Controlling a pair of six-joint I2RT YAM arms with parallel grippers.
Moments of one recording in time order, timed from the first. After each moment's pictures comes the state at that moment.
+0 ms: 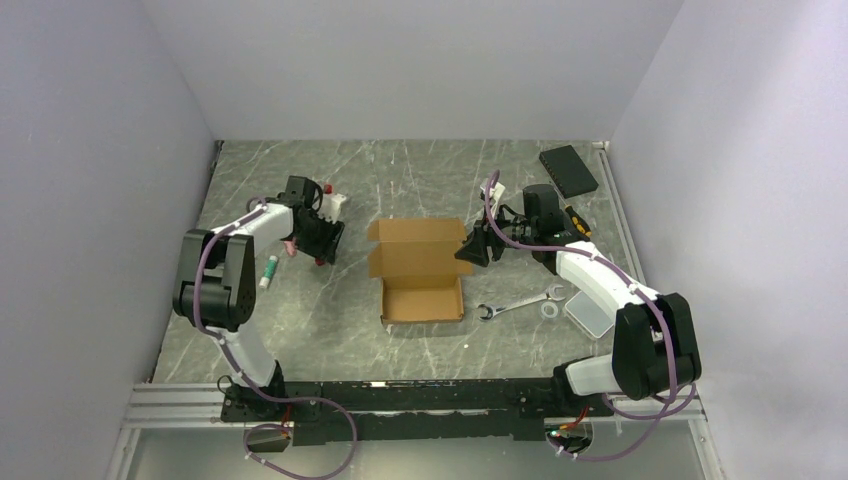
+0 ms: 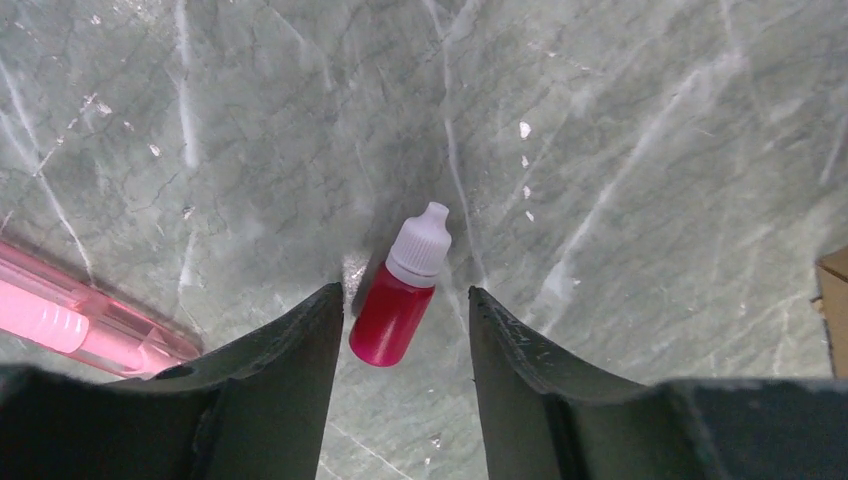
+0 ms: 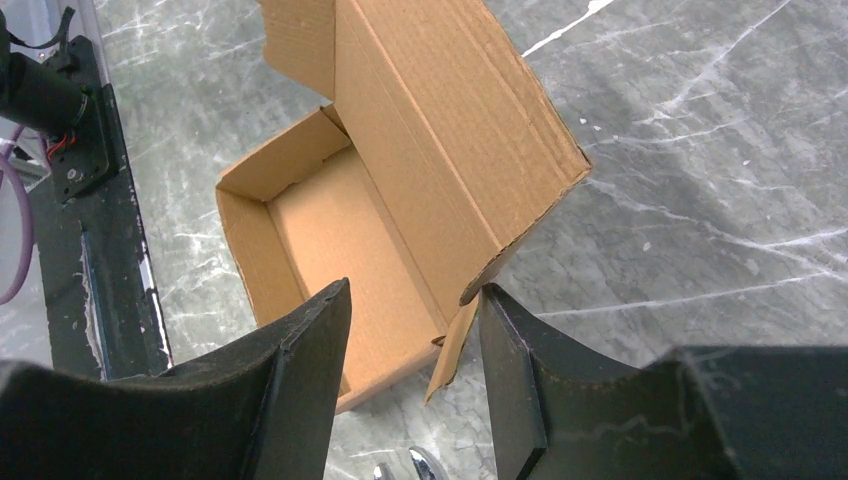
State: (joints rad) left arm -0.14 1.76 1.11 -0.53 0.24 0.30; right arm 0.27 1.36 0.83 -0.11 -0.87 -0.19
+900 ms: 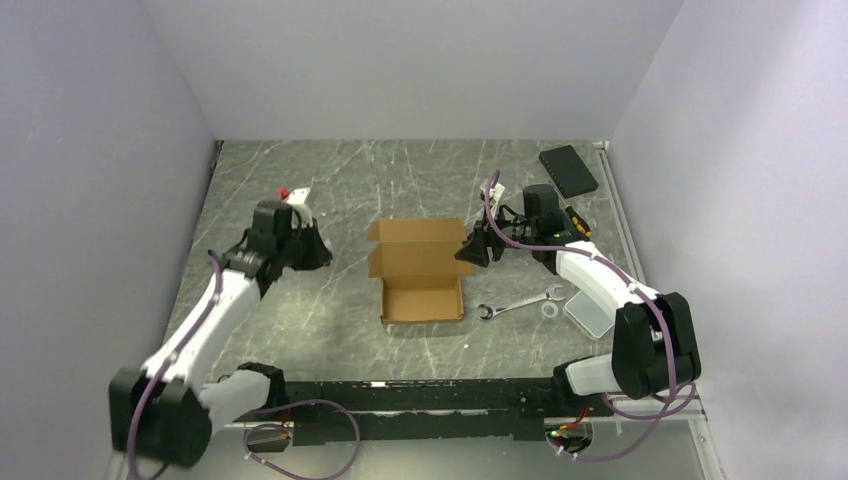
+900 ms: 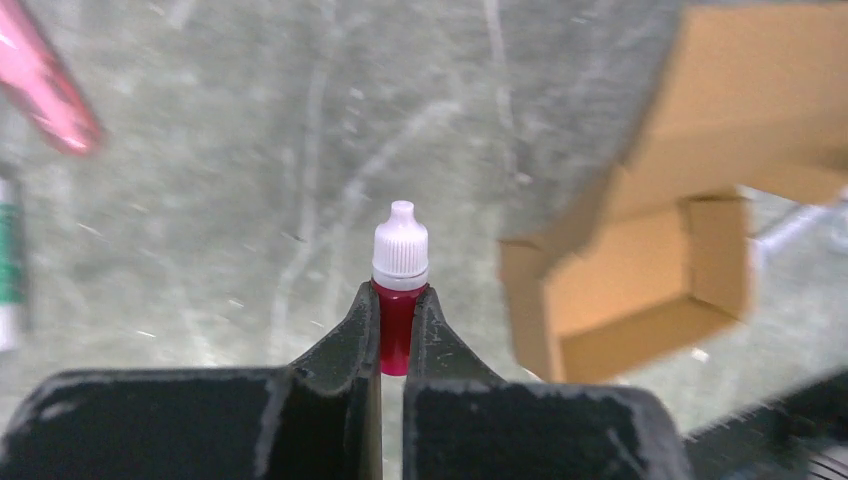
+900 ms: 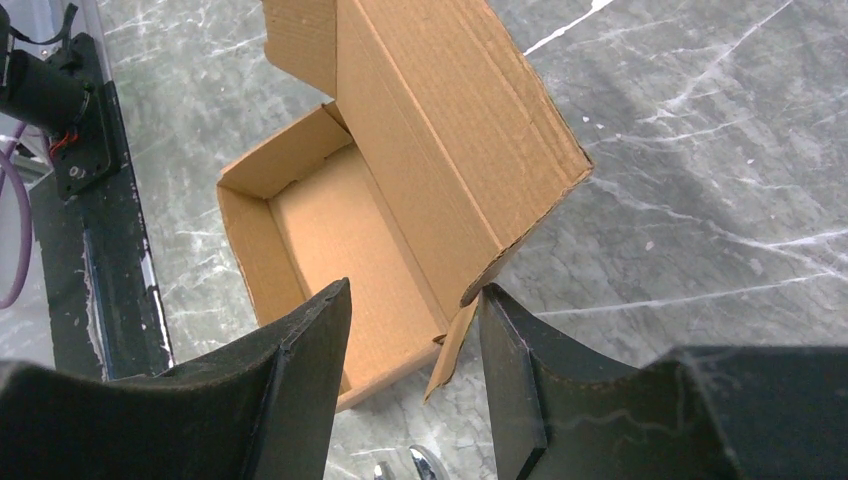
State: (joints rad) left arm -0.22 1.17 0.87 -0.51 0.15 -0.24; right arm 0.27 1.37 0.83 -0.11 -0.87 -0.20
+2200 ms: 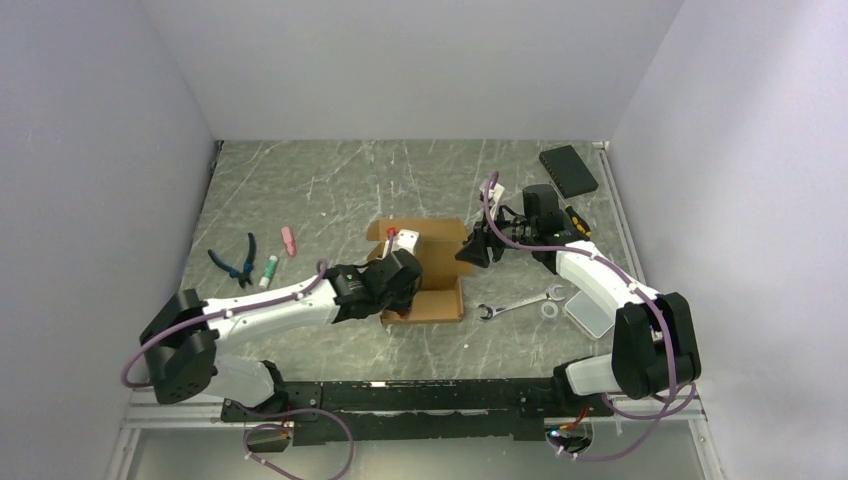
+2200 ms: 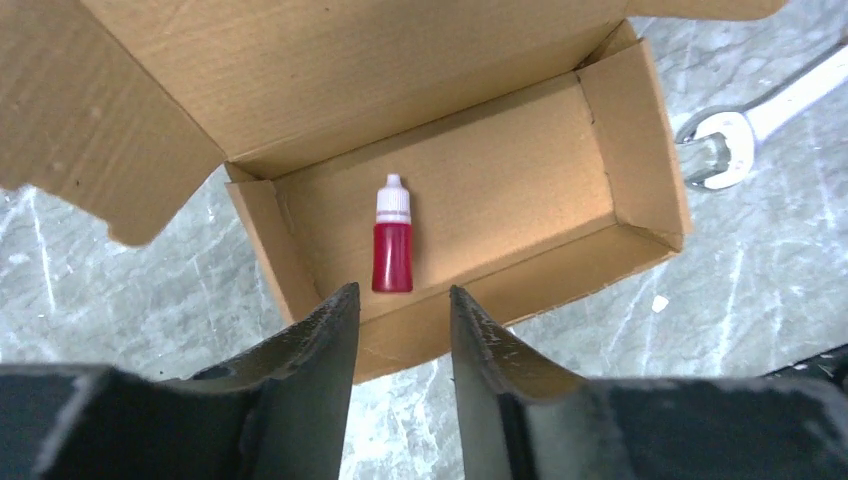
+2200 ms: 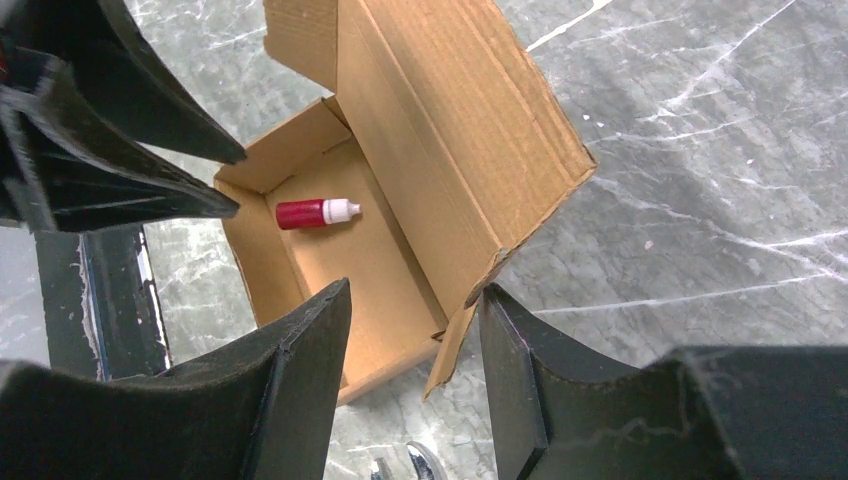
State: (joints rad) left arm -1.04 1.41 0.93 -0.45 -0.37 -0.65; right arm 0.27 1.37 0.84 -0.13 -0.87 -0.22
